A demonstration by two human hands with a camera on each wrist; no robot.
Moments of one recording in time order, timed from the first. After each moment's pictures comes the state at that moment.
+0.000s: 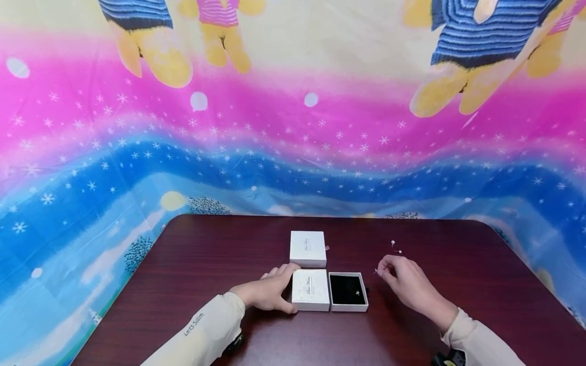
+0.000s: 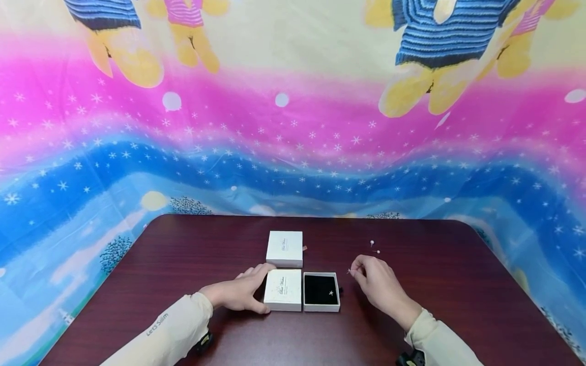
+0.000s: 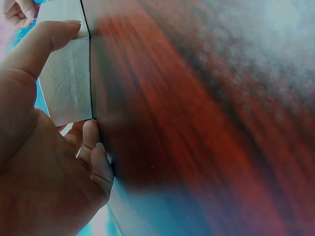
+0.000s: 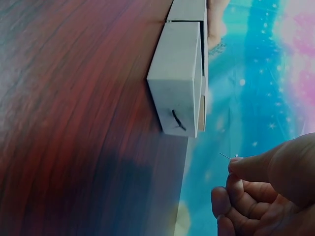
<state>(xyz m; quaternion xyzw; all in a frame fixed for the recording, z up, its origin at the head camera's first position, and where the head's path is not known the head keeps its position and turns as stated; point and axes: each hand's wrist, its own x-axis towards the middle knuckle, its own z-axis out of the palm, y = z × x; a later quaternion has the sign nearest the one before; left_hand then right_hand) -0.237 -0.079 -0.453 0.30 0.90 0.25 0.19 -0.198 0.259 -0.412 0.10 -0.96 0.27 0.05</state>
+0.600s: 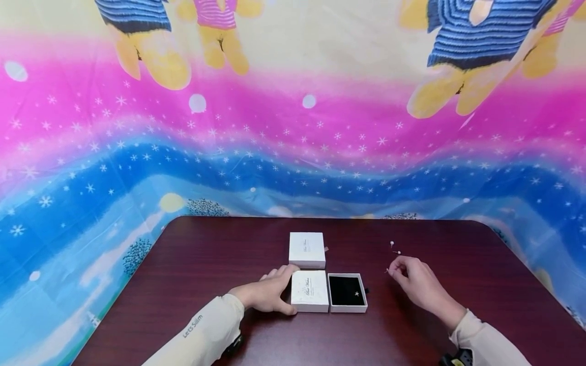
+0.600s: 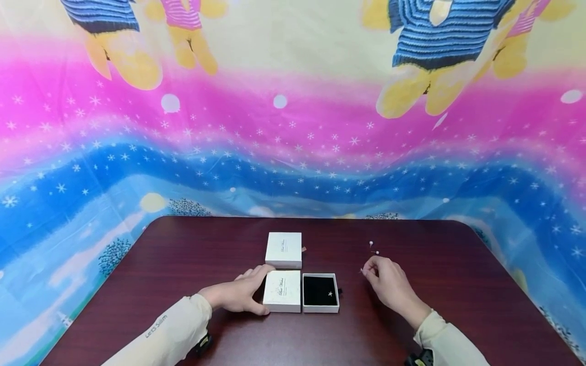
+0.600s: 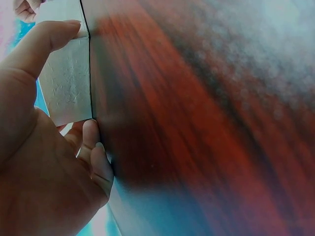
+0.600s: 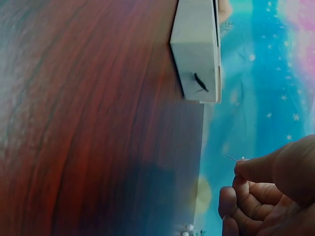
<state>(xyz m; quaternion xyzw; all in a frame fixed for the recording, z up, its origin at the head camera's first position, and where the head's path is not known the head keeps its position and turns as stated) -0.236 -0.079 -0.451 0.31 0.90 0.25 0.18 -0.203 0.288 -0.426 0.07 -0.96 0.27 0.07</state>
